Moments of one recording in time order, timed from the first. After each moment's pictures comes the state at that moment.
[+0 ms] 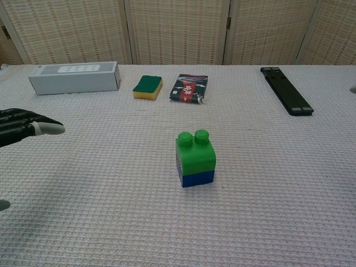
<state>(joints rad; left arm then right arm) -0.36 -1.27 0.11 -1.58 1.87 1.30 0.13 0.15 -1.23 -0.06 -1.69 -1.73 1.43 -0.22</state>
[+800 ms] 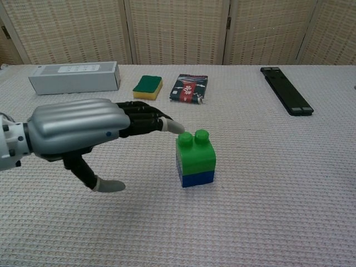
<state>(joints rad) -0.71 -1.40 -0.05 -1.66 1.78 0.92 0.16 0.16 -1.21 -0.05 -1.68 -1.69 1.40 -0.18</state>
